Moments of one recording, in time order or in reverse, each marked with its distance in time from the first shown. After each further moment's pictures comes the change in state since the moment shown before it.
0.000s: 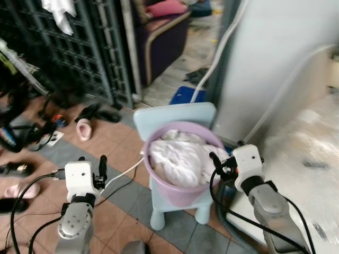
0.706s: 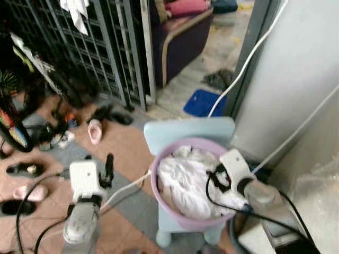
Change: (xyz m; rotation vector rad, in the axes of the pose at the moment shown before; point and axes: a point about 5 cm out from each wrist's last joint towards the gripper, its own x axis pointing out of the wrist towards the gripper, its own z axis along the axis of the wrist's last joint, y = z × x) left arm -0.019 -0.007 0.003 -0.021 0.023 -0.003; right arm 0.013 0.006 -0.035 -0.066 0.353 0.161
